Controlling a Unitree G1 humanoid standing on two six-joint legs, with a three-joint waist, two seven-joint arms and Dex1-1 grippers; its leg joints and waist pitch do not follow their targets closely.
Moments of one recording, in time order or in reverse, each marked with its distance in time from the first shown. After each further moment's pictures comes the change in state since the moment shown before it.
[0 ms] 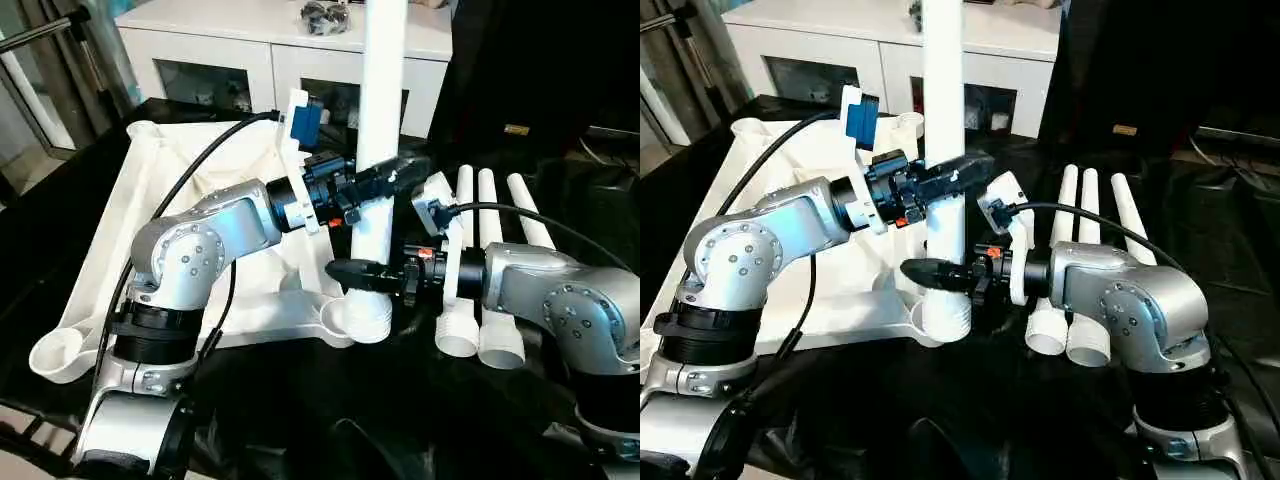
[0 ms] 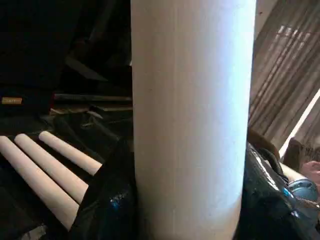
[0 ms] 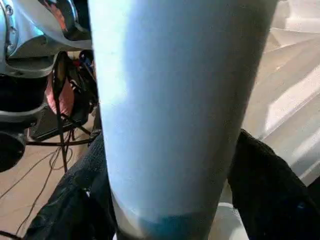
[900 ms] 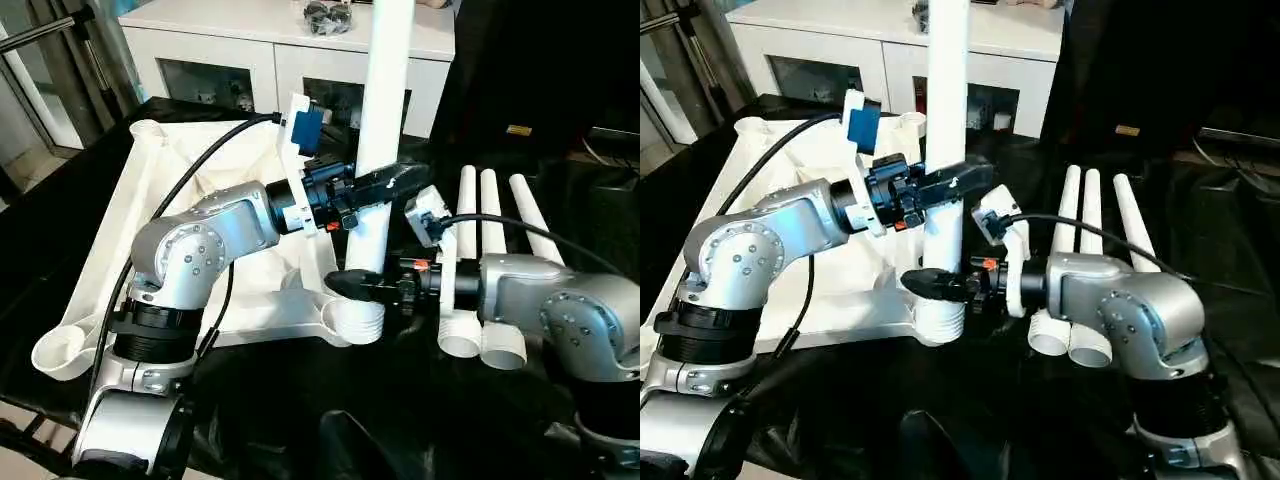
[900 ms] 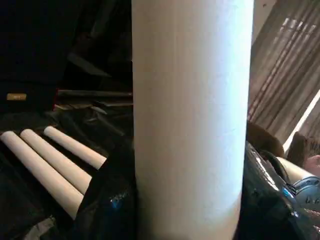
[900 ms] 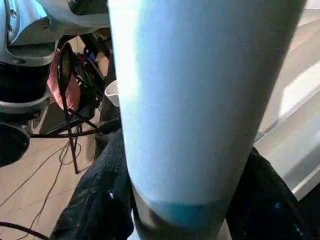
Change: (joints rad) left arm 0.000 0.004 -0.006 0.016 0.044 -0.006 -0.033; right arm 0.025 0.018 0.020 -0.007 0.012 0.018 -0.034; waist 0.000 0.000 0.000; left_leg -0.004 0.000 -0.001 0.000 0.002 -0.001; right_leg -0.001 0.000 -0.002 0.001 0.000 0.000
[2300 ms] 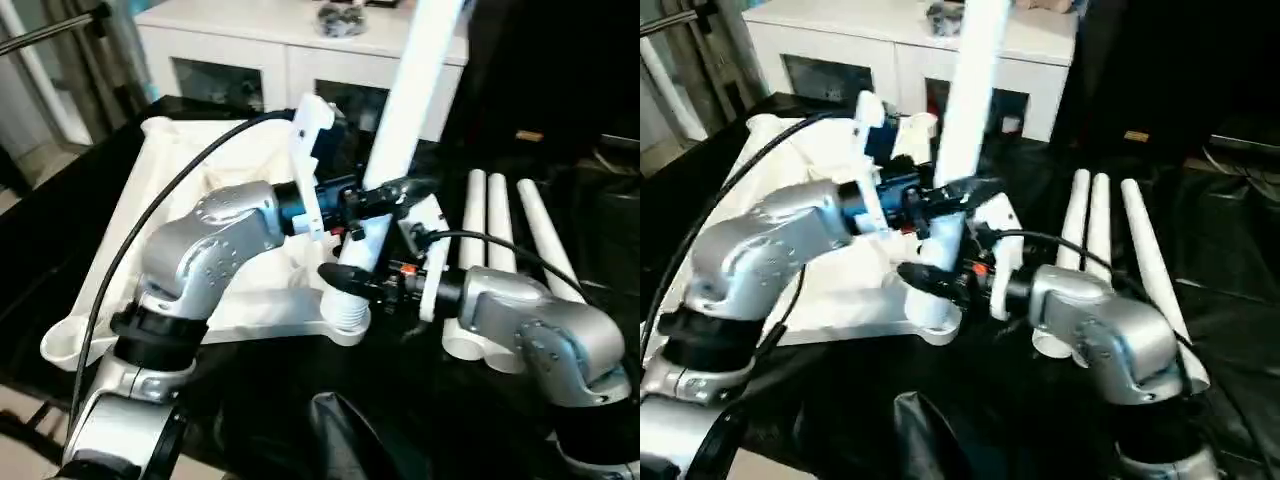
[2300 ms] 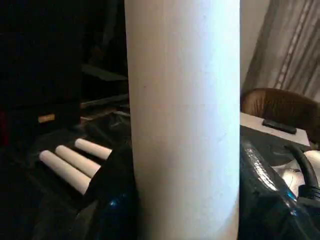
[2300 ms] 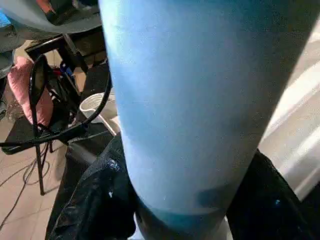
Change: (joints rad) left arm 0.006 0.037 -0.128 -0.028 0.176 -0.190 -0.061; right arm 0.092 0.062 0.040 -0.001 -0.085 -0.209 -0.070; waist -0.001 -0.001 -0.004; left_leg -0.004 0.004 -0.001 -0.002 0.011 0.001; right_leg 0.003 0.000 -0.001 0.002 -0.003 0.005
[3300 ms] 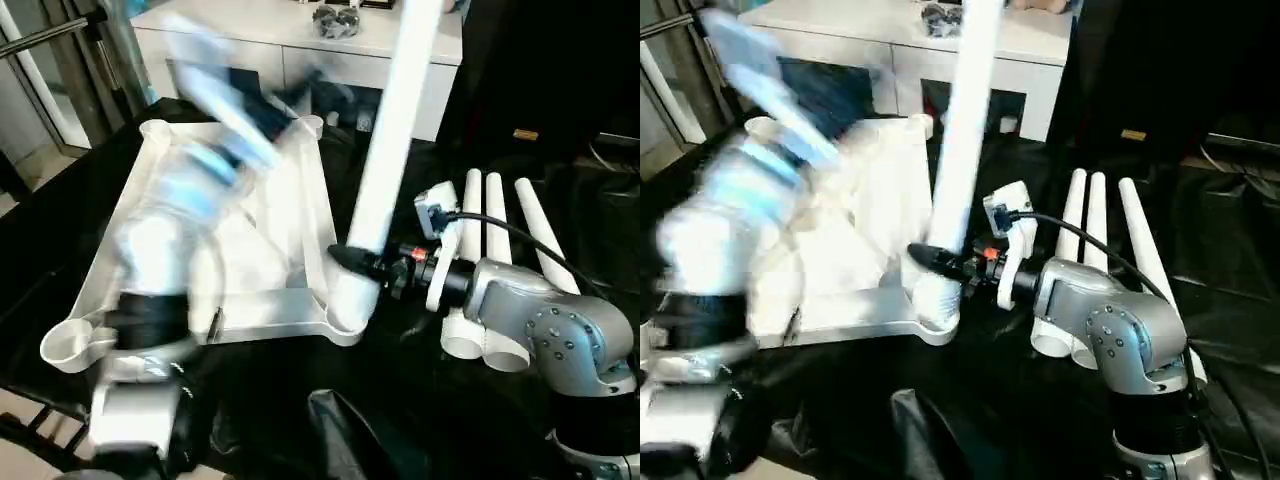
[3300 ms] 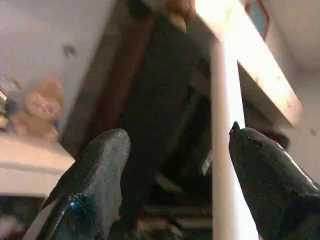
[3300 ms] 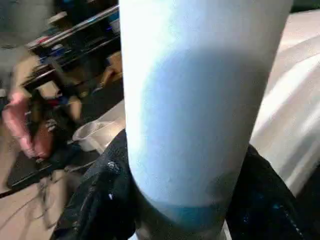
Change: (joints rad) left arm -0.047 -0.078 0.426 0.029 -0.159 -0.116 0.246; right arm -0.023 0.069 -0.101 0.053 0.032 0.015 -0.112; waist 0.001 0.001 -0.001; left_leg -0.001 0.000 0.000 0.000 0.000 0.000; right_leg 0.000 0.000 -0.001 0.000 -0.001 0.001
